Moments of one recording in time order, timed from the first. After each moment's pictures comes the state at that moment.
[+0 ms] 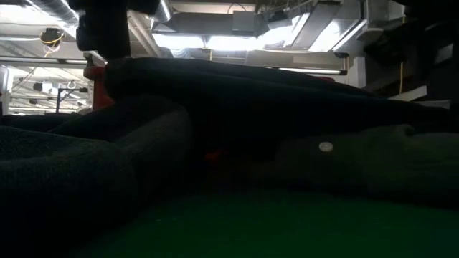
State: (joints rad) left arm -0.33 1.39 1.11 -0.87 -0.17 -0.93; right arm 0.33 1.16 0.87 -0.82 -0.11 0.04
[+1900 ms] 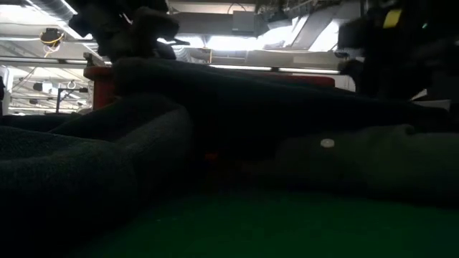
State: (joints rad) left arm 0.03 1.30 0.73 -0.29 0.07 -0.89; right arm 0.23 1.36 0.87 -0.80 0.26 0.07
